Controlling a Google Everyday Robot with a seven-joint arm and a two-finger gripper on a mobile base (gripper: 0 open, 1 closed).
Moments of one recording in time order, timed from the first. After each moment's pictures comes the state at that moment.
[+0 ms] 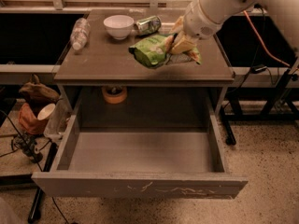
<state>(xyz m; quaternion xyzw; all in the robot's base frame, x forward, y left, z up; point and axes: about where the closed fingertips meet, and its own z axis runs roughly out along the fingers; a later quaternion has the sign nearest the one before) 0.670 -0.083 0.932 -0.71 0.63 0.03 0.33</state>
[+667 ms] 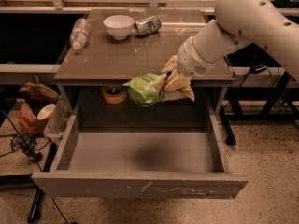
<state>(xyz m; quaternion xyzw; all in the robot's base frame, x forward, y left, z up) 0.593 -0.065 0.858 -0.70 0.64 0.10 0.29</state>
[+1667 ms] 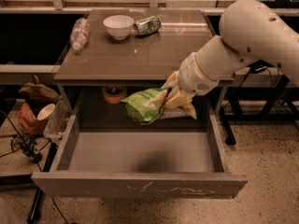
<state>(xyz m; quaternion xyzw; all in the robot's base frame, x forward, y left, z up) 0.542 -0.059 0.845 -0.70 0.65 0.13 0.28</state>
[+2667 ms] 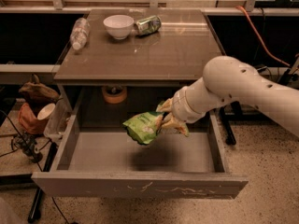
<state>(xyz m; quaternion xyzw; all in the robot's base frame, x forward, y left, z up) 0.551 -0.057 0.744 -0.71 0.63 0.09 0.30</state>
